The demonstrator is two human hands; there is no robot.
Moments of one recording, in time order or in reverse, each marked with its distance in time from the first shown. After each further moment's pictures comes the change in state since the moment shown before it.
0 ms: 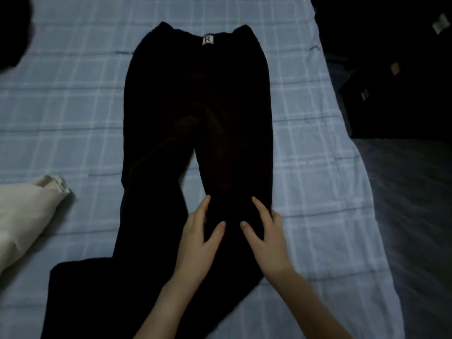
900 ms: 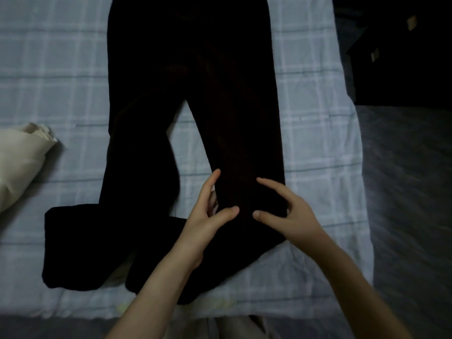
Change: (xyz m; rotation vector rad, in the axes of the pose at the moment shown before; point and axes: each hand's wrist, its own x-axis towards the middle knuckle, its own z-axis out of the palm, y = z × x) left_hand -0.060 0.016 0.027 -0.604 -0.290 -0.161; right_hand -0.040 0.012 -0.087 0.146 -0.278 0.019
